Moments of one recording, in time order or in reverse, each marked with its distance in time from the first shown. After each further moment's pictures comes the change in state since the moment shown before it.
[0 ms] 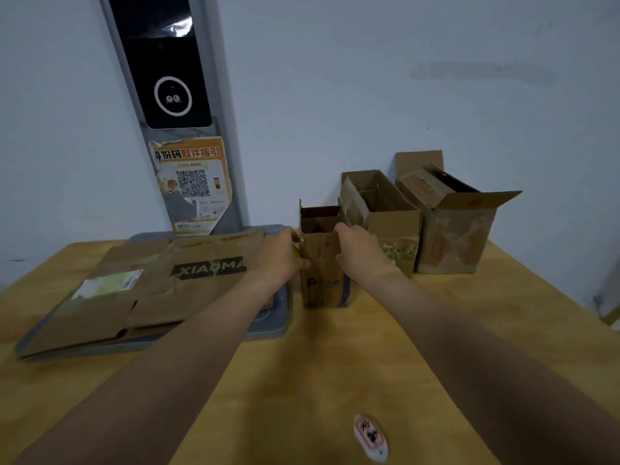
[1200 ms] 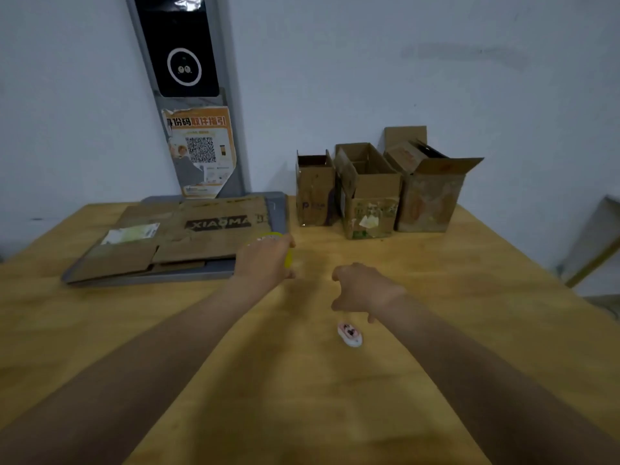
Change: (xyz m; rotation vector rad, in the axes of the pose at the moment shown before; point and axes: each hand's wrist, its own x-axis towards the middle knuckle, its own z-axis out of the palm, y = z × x) left_hand -0.147 -0.004 -0.006 0.536 0.006 0.137; right_hand -0.171 -0.025 -0.006 -0.106 -0.570 0.140
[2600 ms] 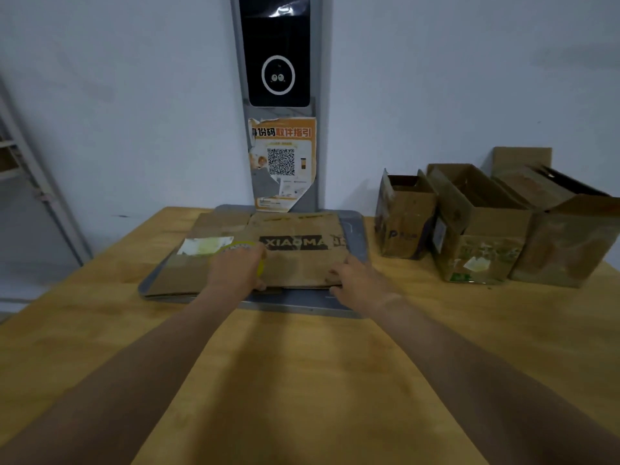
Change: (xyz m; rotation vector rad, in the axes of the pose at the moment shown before) left_hand 0.028 -0.222 0.026 0.166 -0.082 -0.256; right_hand 0.175 -0.131 0.011 -0.103 0.296 -0.321
